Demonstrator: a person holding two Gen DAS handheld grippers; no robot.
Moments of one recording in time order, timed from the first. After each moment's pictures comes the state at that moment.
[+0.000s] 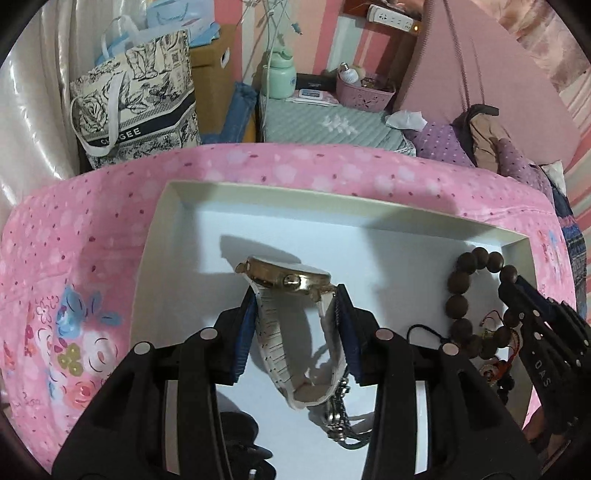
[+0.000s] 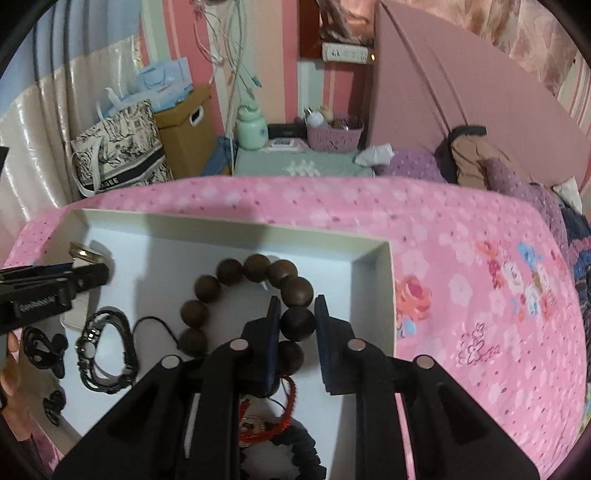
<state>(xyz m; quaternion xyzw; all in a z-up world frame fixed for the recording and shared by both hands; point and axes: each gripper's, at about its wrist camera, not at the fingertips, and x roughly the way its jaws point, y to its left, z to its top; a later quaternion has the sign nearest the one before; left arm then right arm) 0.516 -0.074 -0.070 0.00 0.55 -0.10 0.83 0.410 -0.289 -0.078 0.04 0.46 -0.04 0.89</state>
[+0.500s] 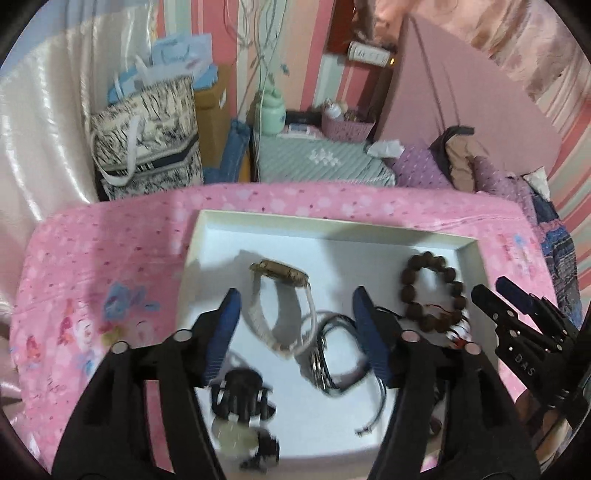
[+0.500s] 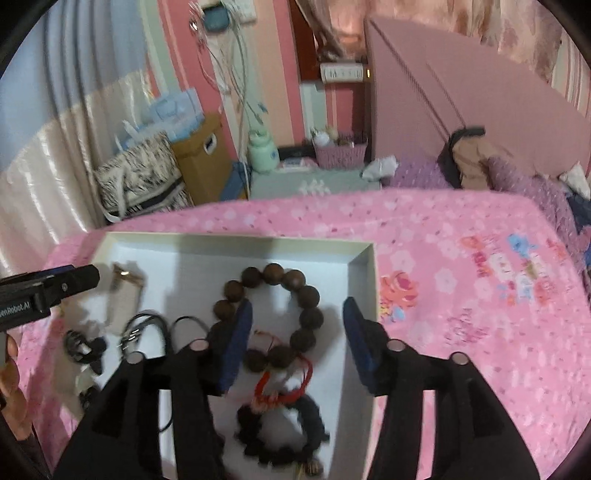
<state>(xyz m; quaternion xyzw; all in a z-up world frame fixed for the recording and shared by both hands) 0.463 -0.062 0.003 0.00 0.49 -0.12 0.86 0.358 -0.302 -0.034 0.08 0.41 -0.01 0.91</state>
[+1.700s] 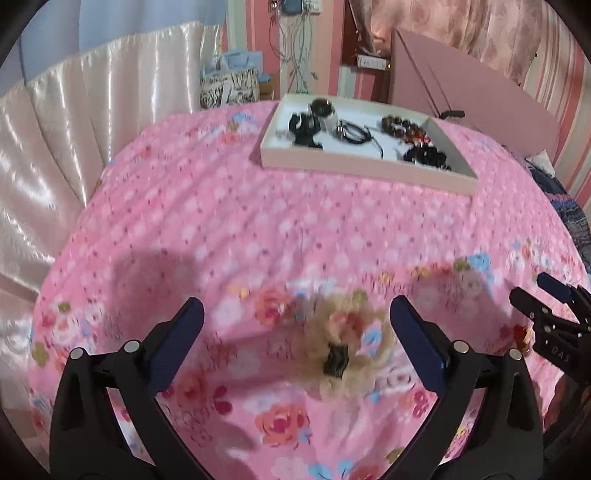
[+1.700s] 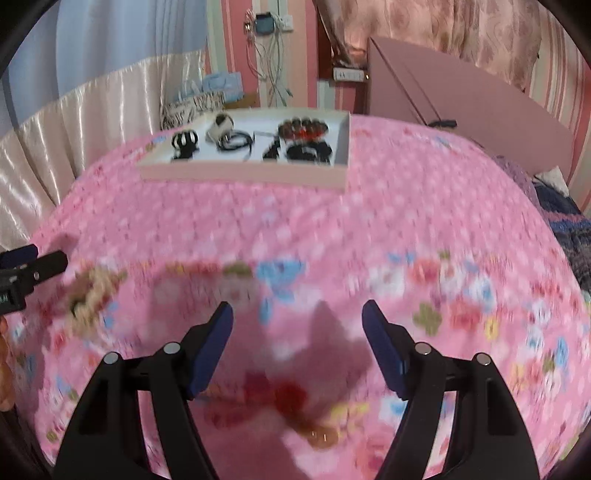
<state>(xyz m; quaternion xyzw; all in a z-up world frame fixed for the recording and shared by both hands) 0.115 0.026 -0.037 0.03 0.43 -0.06 0.90 0.028 -0.260 -0.084 0.03 0.40 0.00 0.92</state>
